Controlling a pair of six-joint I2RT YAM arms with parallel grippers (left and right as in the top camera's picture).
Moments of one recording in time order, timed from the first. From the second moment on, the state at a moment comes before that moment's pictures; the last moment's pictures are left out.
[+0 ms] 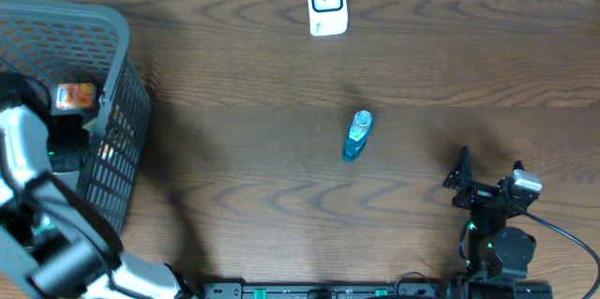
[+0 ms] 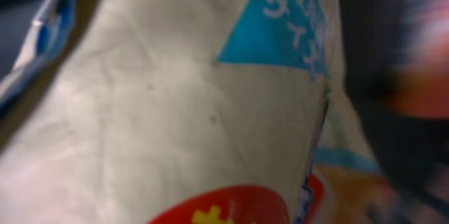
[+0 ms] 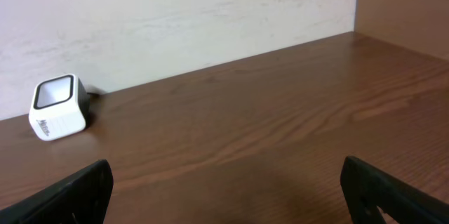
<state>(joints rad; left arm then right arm) 0.65 1.74 1.30 -0.94 0.03 -1.02 -0.12 0.01 0.01 -0.06 0.09 0.20</state>
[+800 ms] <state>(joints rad) 0.48 0.90 1.31 -0.81 0.29 -0.94 -0.12 0.01 0.01 -0.06 0.09 0.20</state>
